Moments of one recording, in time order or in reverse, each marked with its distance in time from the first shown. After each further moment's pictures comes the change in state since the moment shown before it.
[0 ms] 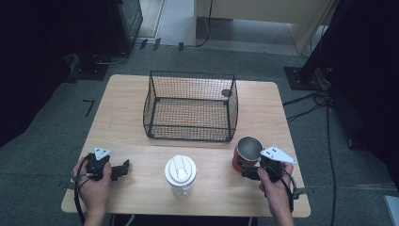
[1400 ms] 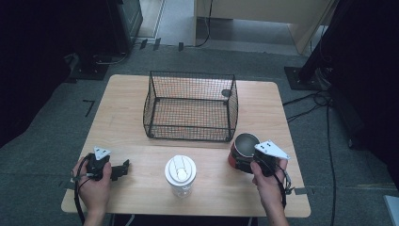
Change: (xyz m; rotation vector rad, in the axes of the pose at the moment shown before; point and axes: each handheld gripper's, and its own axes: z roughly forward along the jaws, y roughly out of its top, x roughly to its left) left arm 0.000 0.000 0.000 0.000 0.000 -0.001; right arm 0.015 0.017 0.011 -0.061 -0.041 -0.001
